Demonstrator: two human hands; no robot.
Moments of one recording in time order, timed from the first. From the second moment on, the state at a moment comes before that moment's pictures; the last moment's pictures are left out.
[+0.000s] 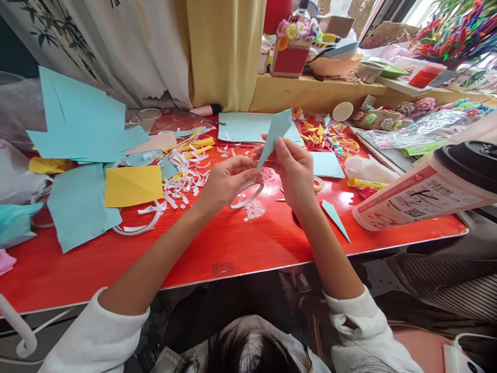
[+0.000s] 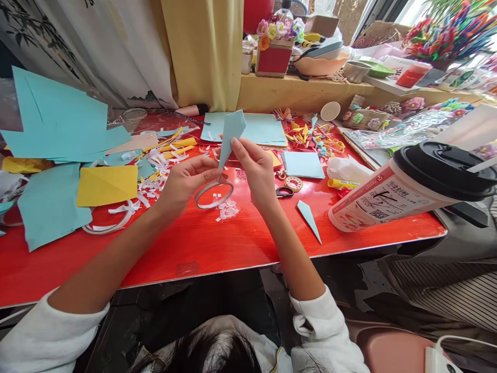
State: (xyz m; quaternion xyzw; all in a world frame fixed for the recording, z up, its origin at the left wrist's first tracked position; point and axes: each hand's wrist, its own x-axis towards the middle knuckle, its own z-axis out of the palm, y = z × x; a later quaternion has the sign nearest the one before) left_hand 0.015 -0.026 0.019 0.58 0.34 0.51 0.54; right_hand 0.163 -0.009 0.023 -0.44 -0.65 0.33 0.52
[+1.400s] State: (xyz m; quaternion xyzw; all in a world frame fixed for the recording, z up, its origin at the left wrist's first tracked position) left_hand 0.007 -0.030 0.028 0.56 0.36 0.53 0.53; right_hand 0.252 -0.048 0.016 -0.52 -0.58 0.57 0.25
